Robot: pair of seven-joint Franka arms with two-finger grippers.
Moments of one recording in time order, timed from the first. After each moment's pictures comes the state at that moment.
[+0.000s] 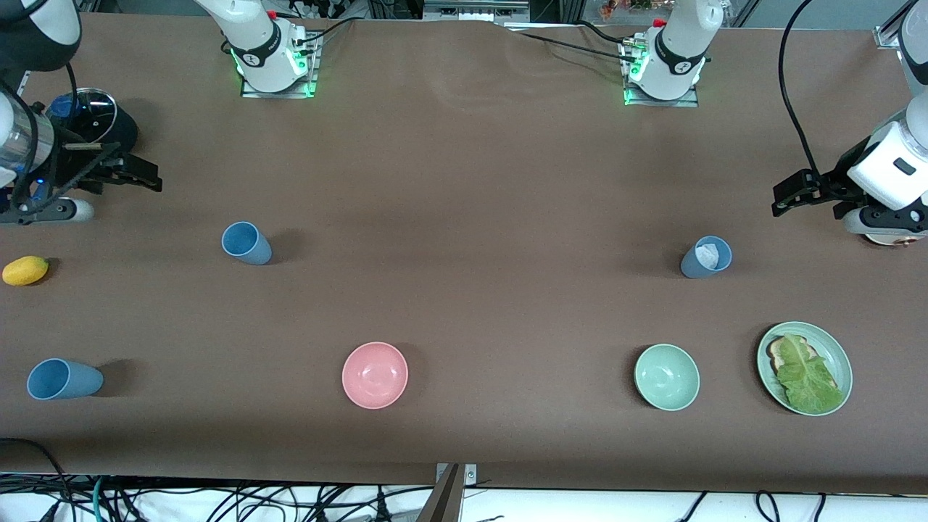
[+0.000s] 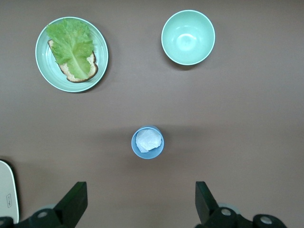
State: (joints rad) left arm -0.03 0.05 0.03 -1.68 0.00 1.70 0.02; right arm -0.03 0.10 0.05 -1.61 0.00 1.54 -0.03
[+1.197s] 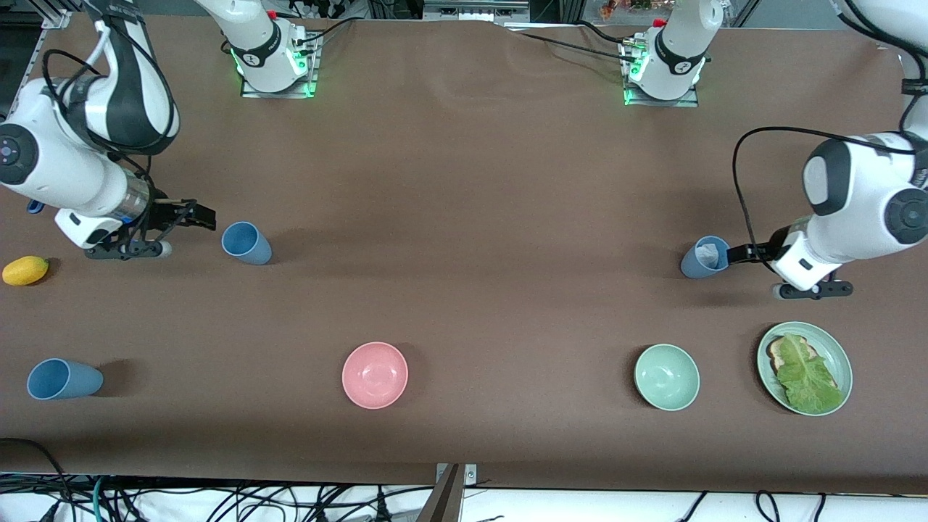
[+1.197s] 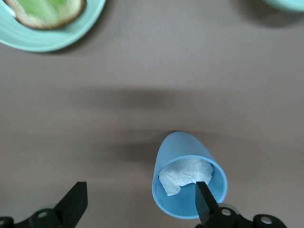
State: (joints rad) left arm 0.07 0.30 0.04 -2.00 0.00 2.13 0.02; right arm -0.03 0.14 0.02 -2.07 0.00 2.09 -0.05
